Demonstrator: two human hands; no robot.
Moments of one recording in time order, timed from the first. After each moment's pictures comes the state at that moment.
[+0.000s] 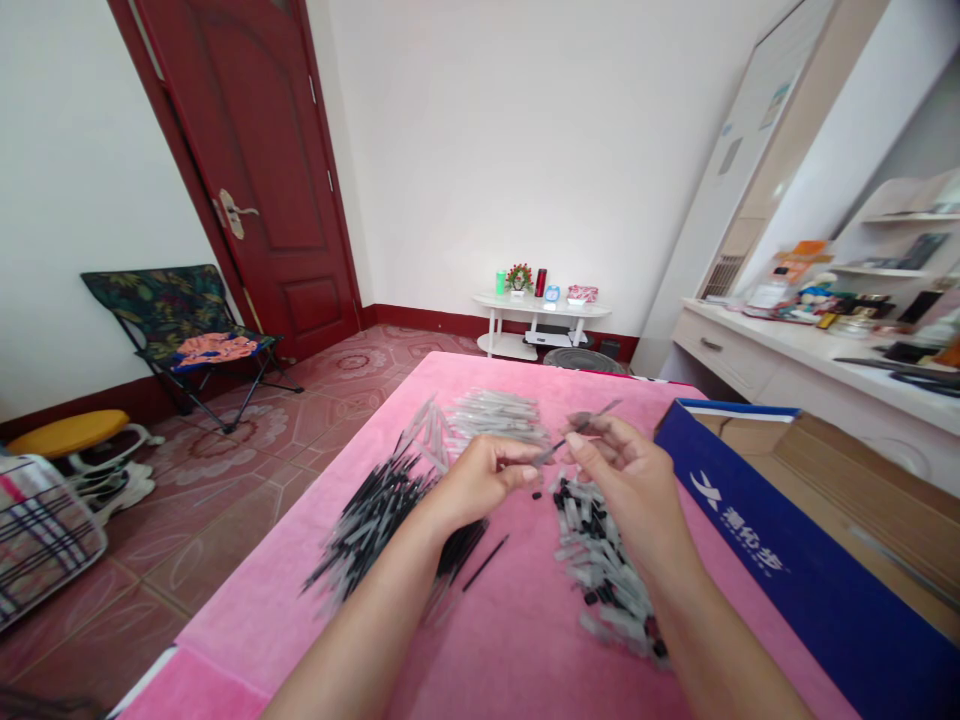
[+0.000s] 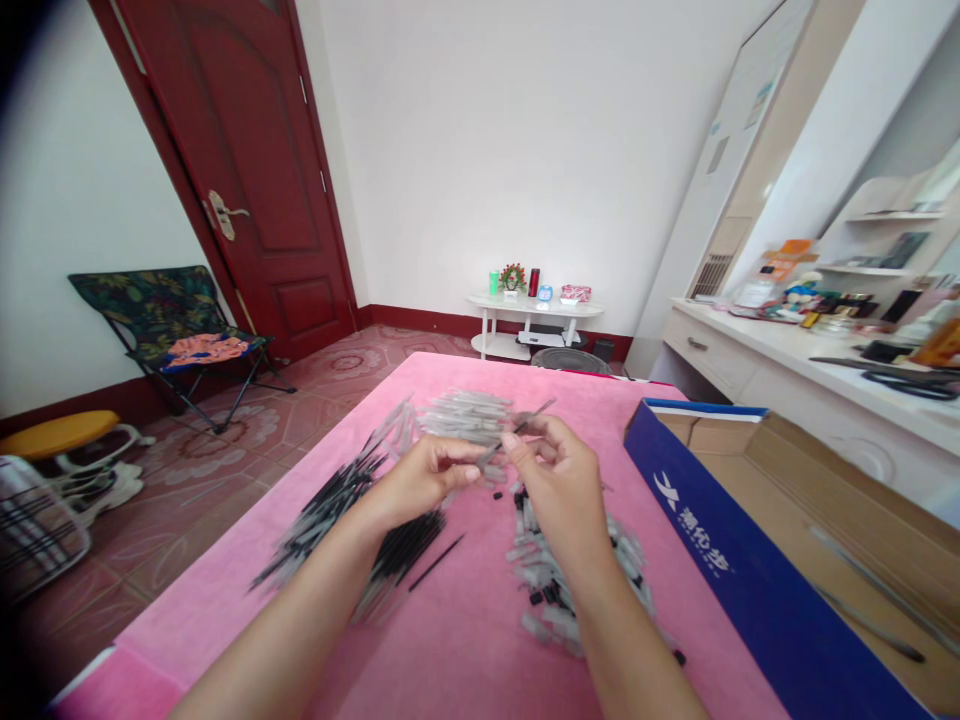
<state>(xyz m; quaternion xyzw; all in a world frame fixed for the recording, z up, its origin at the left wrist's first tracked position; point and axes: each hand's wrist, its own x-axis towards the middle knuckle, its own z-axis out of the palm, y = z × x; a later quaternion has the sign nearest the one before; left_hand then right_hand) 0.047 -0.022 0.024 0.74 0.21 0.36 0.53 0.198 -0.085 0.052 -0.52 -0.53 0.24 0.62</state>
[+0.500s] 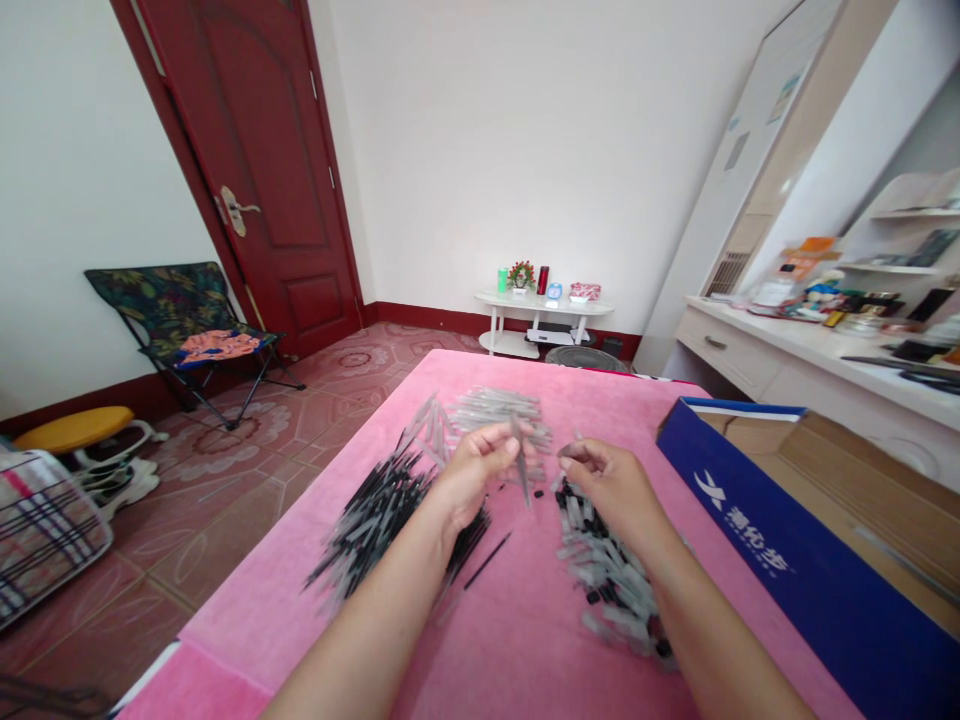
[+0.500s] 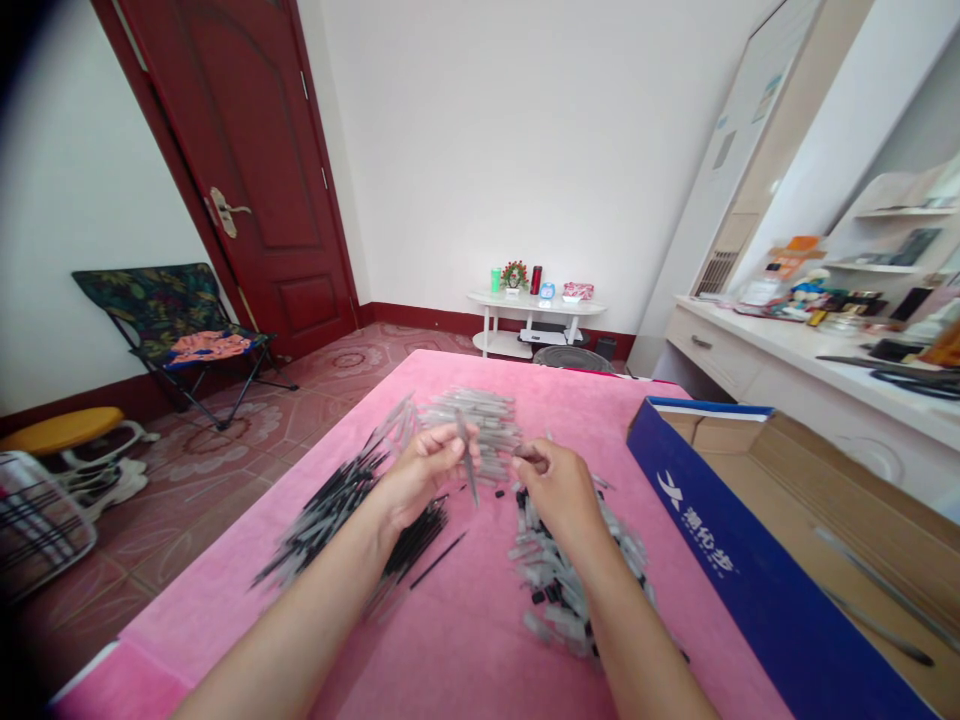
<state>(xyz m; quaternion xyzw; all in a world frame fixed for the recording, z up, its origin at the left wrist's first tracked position) 0.048 -0.018 0.006 0.52 0.18 0.45 0.71 0.228 -0.057 0.005 -0.62 -0.63 0.19 0.43</state>
